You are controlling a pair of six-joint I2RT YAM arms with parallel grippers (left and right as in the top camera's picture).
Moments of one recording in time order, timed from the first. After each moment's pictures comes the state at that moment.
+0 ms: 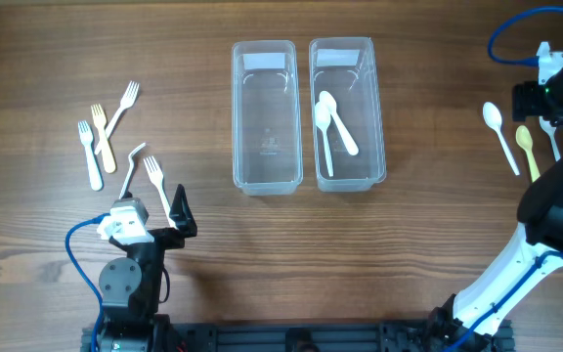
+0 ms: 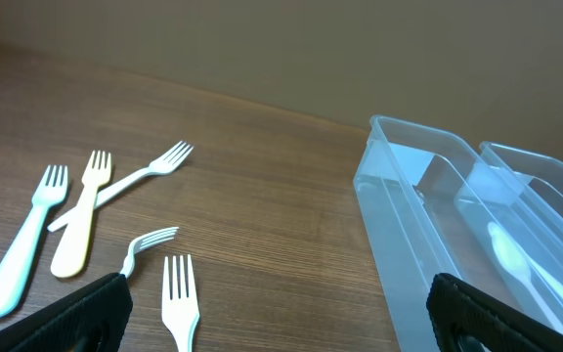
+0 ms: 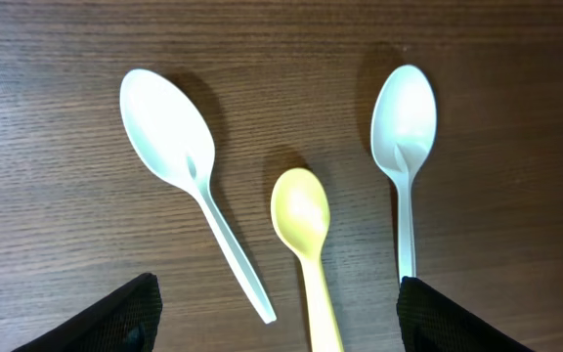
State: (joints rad) left arm -0.07 0.07 0.04 -0.13 -0.08 -0.26; right arm -0.45 2.17 1.92 -1.12 0.10 -0.40
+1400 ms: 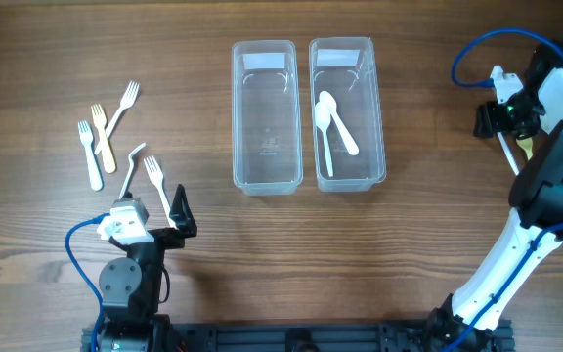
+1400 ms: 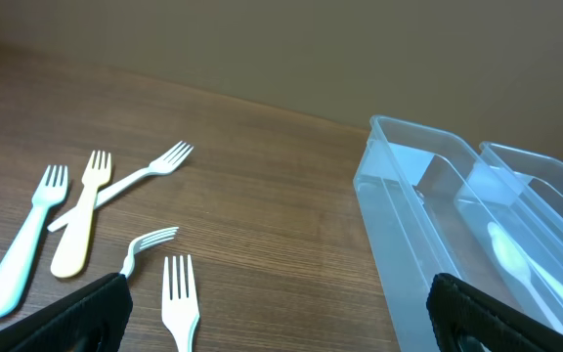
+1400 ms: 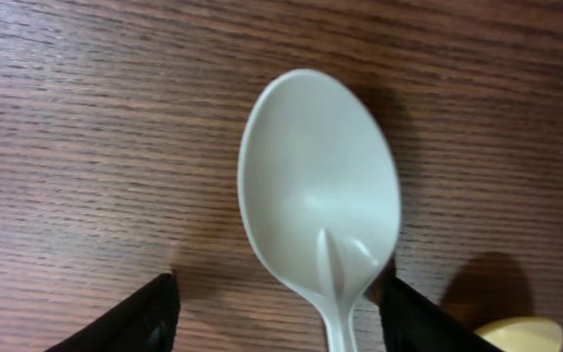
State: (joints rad) left arm -0.07 0.07 0.04 -0.13 -0.08 -0.26; right arm -0.41 2.30 1.79 -0.99 -0.03 -0.51
